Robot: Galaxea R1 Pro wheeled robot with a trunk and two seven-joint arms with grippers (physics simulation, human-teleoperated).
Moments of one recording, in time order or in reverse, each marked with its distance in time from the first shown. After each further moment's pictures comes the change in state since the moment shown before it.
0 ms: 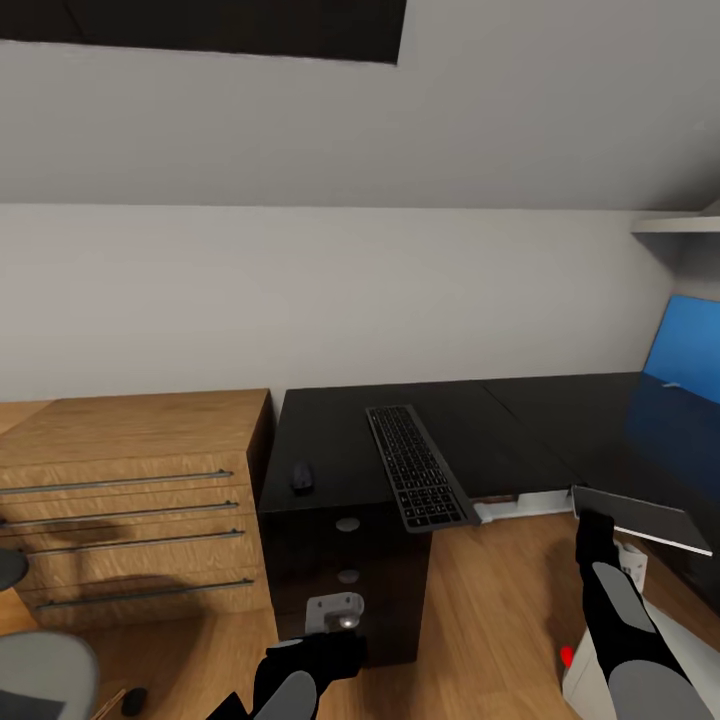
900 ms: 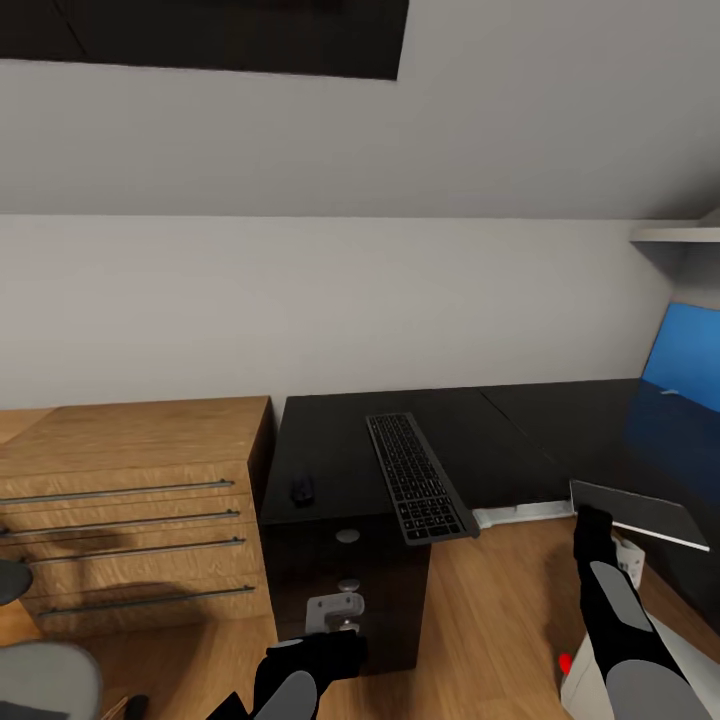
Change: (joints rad) left arm 0.000 -0.001 0.000 0.000 0.001 0.001 0.000; right arm 0.001 0.007 0.004 -0.008 -0.002 -0.001 0.039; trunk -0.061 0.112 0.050
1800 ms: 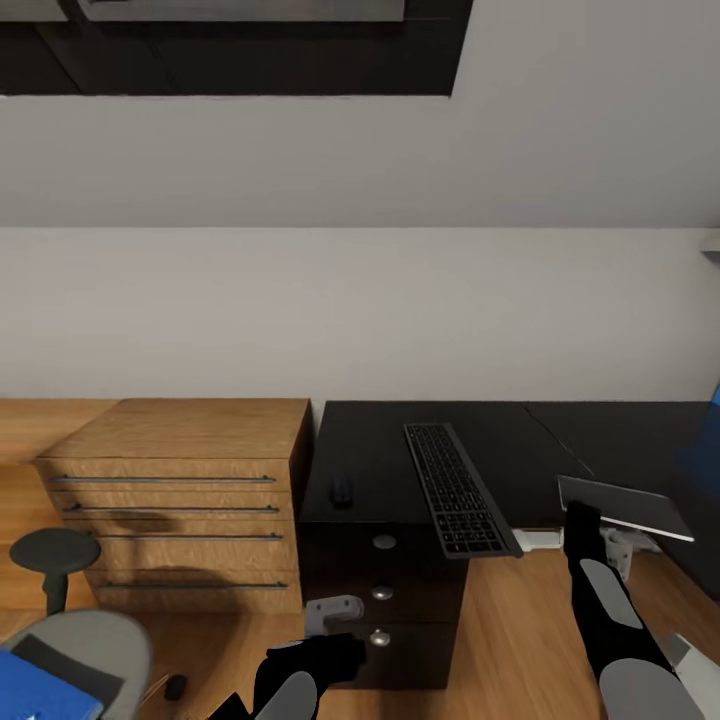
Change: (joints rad) left arm 0.000 -0.001 0.002 0.021 -0.001 0.000 0.001; right arm 0.000 0.010 0.042 0.001 0.001 0.001 0.008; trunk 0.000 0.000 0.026
